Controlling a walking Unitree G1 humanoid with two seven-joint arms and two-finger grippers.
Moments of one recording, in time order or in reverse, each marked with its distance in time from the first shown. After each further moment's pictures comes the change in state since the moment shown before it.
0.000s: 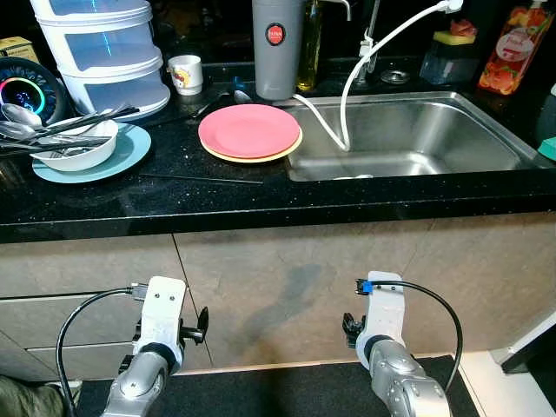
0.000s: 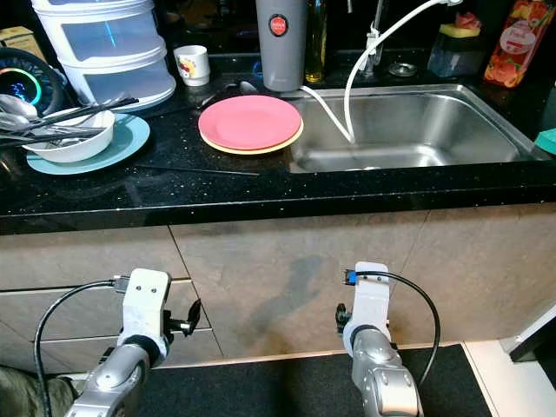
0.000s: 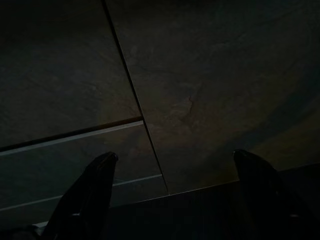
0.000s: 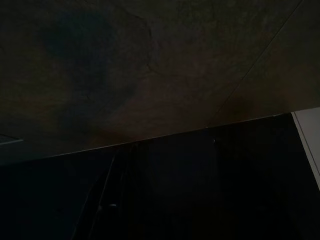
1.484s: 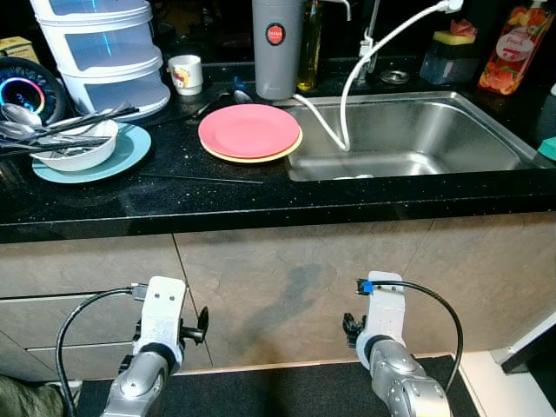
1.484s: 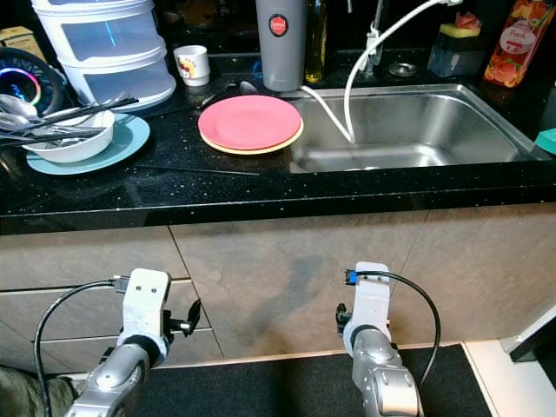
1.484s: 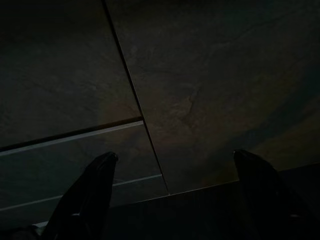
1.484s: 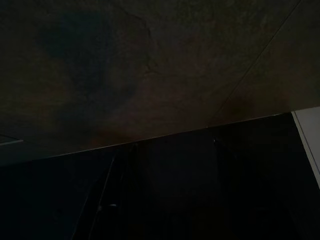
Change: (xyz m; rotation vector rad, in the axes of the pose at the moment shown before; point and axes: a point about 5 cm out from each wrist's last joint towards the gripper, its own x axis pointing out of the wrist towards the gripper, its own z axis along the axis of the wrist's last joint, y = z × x) left arm 0.000 0.000 0.000 -0.001 0.000 0.000; right arm 0.000 -0.001 0.000 0.004 0.000 -0.002
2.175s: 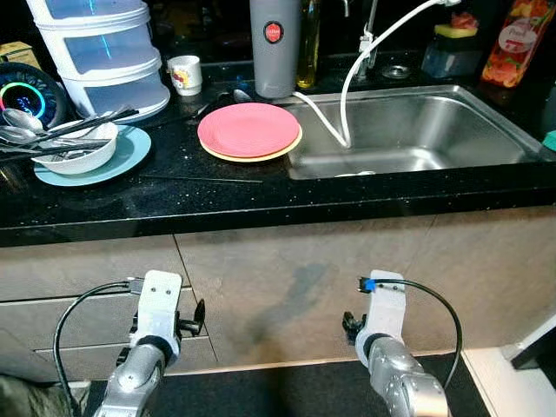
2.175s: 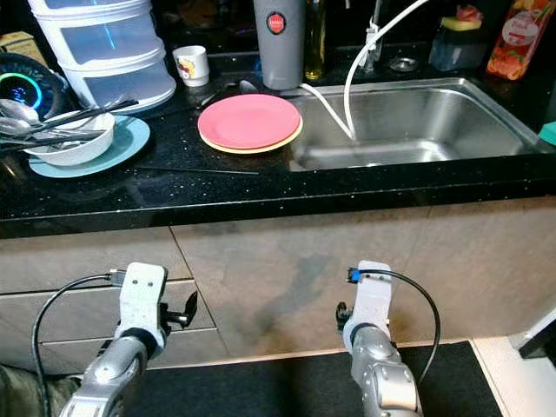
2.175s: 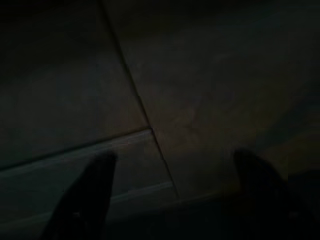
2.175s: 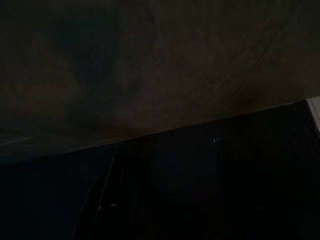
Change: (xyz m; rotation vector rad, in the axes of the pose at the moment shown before) left arm -0.002 0.000 -0.001 0.045 -0.041 -0.022; right arm 0.002 -0.003 -0.013 0.008 0.037 -0.010
